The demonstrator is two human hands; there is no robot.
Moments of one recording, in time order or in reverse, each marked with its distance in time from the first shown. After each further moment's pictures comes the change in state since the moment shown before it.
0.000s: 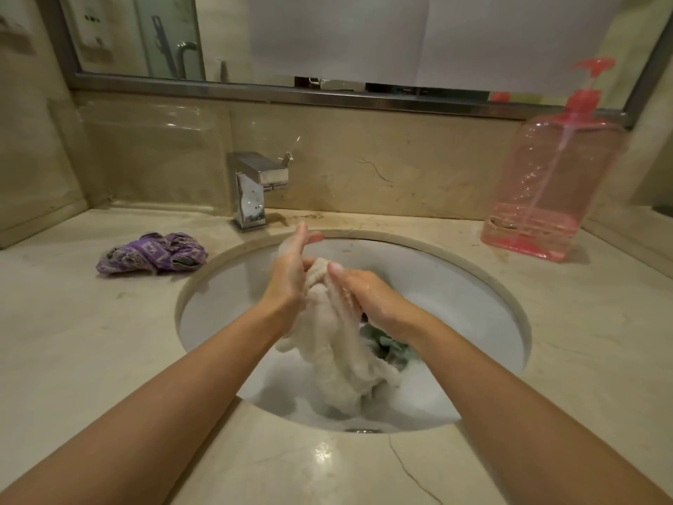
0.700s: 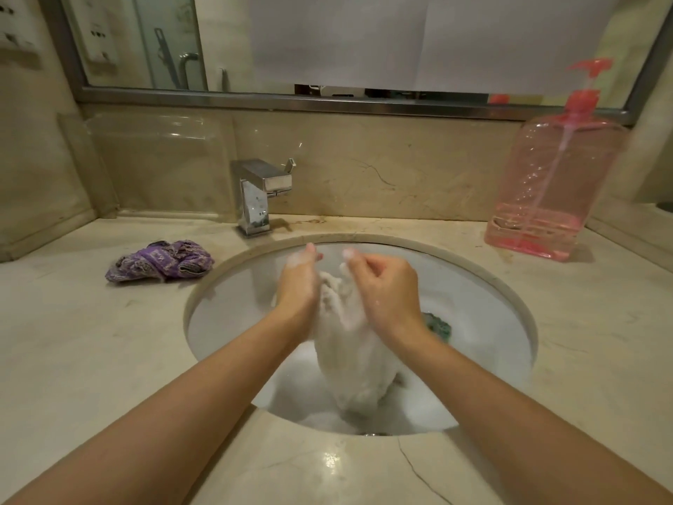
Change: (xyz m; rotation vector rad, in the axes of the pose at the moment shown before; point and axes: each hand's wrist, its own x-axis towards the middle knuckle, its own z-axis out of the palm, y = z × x) left_hand 0.002 -0.009 0.010 0.097 0.133 -0.182; right_hand -0.015 -0.025 0.017 -0.067 0.629 -0.132
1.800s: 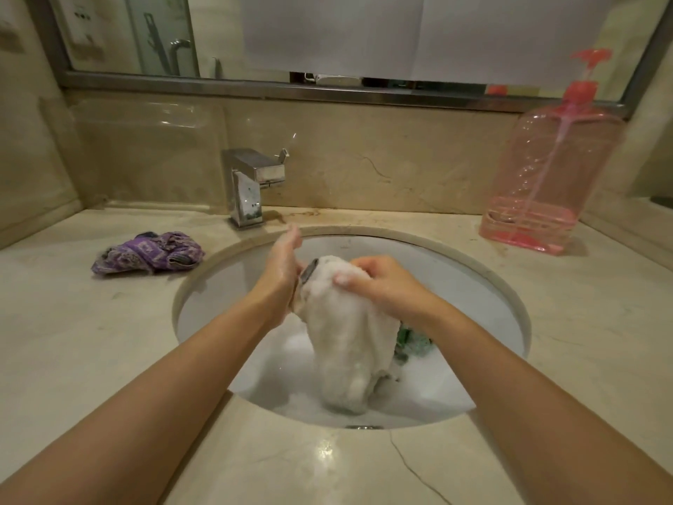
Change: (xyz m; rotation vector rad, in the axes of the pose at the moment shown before) left_hand -0.008 0.018 -0.014 0.009 -0.120 -0.023; right_hand 0.025 0.026 -0.026 0.002 -0.561 0.083
